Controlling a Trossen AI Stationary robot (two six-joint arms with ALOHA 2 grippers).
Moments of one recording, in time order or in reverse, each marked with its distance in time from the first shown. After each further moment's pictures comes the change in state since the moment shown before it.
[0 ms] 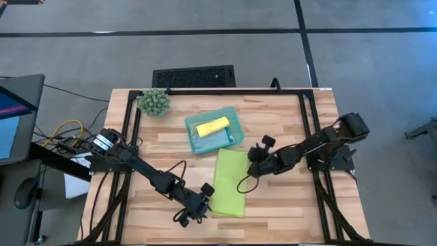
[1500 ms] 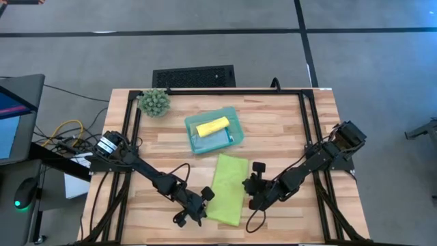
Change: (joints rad) left arm 0.003 0.051 0.001 -0.007 0.074 0.107; right arm 0.308 0.093 0.195 0.042 -0.083 -0.012
